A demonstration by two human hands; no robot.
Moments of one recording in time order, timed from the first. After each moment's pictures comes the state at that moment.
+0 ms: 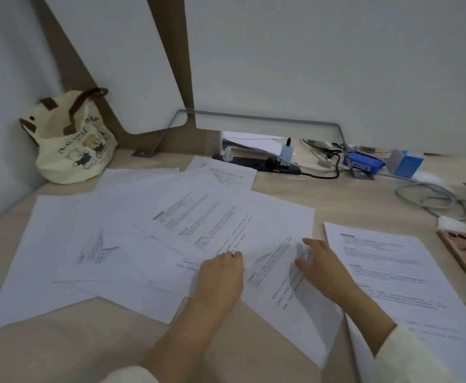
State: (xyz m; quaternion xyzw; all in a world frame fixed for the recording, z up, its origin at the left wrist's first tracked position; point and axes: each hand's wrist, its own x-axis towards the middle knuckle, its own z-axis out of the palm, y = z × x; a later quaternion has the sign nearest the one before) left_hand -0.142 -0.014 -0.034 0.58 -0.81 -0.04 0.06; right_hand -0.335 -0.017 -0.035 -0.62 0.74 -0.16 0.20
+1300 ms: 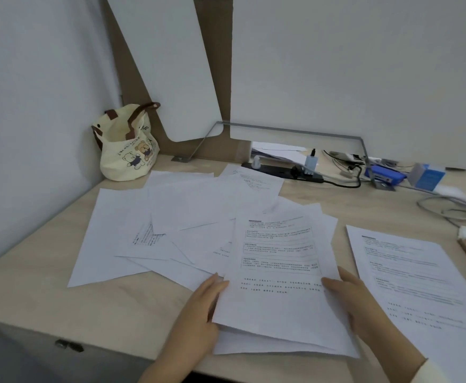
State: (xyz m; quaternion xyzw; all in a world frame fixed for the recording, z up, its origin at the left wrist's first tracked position) left_hand -0.037 0.083 -0.086 0.55 -0.69 -0.34 0.33; right_hand -0.297 0.061 -0.024 -0.38 0.66 -0.42 0.49
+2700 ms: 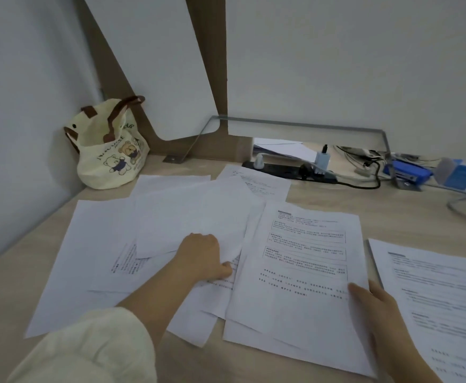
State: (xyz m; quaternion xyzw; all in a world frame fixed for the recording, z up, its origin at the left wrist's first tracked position) left_hand -0.049 -0.088 -0.029 0.63 -0.77 -0.06 -0.10; right_hand -0.313 0.007 -0.053 -0.31 0.69 -0.49 0.43
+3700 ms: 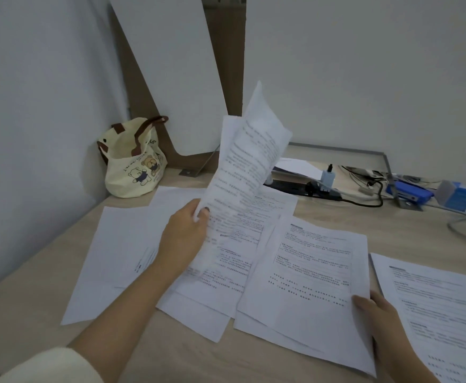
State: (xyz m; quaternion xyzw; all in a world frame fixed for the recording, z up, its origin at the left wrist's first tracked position) left_hand -0.014 -0.037 0.047 0.62 -0.59 -0.24 0.46; right_hand -0.316 0.007 -0.056 -0.31 0.70 -0.47 0.43
